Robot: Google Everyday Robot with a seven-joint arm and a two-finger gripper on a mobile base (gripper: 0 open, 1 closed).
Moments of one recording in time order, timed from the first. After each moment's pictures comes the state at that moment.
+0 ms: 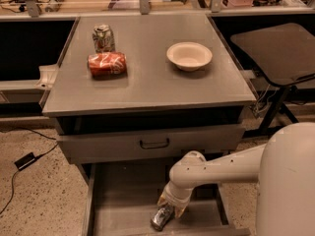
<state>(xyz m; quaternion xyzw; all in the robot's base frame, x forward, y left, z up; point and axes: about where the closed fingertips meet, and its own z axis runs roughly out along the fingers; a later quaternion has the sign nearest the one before) 0.440 -0.066 0.376 -0.95 0.30 0.07 0.08</state>
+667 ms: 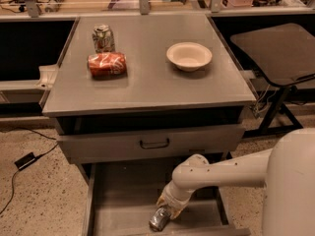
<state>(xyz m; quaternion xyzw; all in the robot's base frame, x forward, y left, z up) 0.439 -0.053 0.370 -0.94 0.32 0.08 0.12</state>
